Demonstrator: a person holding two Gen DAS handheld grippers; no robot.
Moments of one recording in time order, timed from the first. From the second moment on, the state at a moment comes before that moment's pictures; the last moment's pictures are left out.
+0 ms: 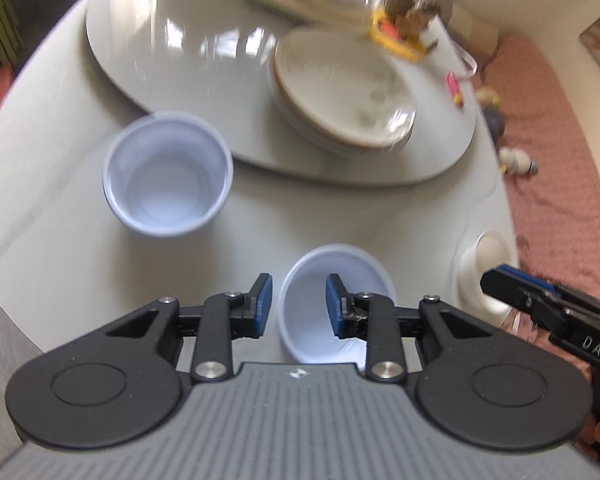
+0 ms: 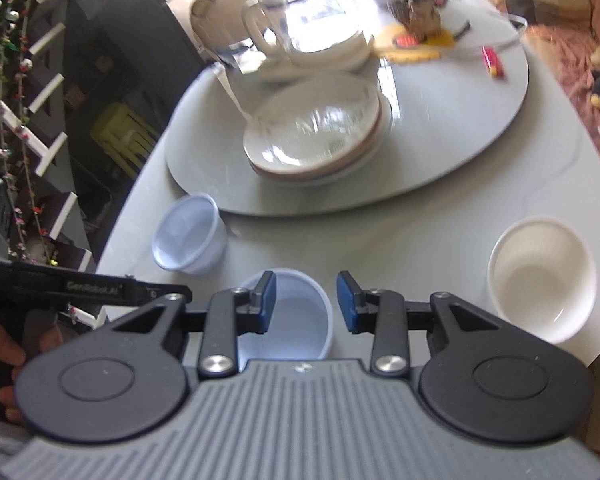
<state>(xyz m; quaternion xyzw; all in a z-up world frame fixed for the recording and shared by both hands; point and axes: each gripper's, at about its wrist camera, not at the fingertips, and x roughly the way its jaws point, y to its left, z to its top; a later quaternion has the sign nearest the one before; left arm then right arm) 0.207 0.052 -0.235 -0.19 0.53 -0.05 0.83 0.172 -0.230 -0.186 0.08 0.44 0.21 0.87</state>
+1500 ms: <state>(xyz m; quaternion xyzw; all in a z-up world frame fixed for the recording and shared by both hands) 0.051 0.048 -0.105 -0.19 0.38 0.10 0.90 0.100 -0.222 -0.098 -0.01 0.32 0.32 0.89</state>
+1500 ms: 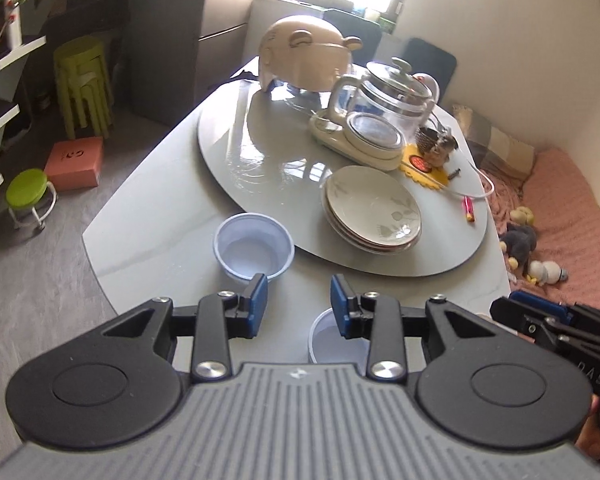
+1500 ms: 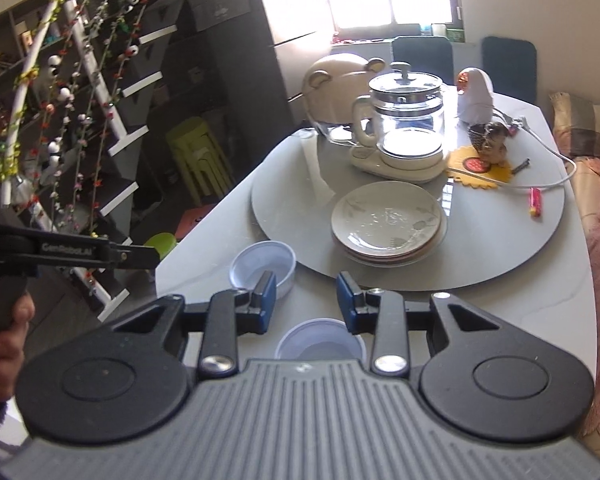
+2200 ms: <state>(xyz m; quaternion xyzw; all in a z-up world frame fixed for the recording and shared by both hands) 0.124 0.121 -0.131 -0.17 0.41 0.08 0.89 0.131 -0.157 -0.119 -0.02 0.34 0.31 0.89</state>
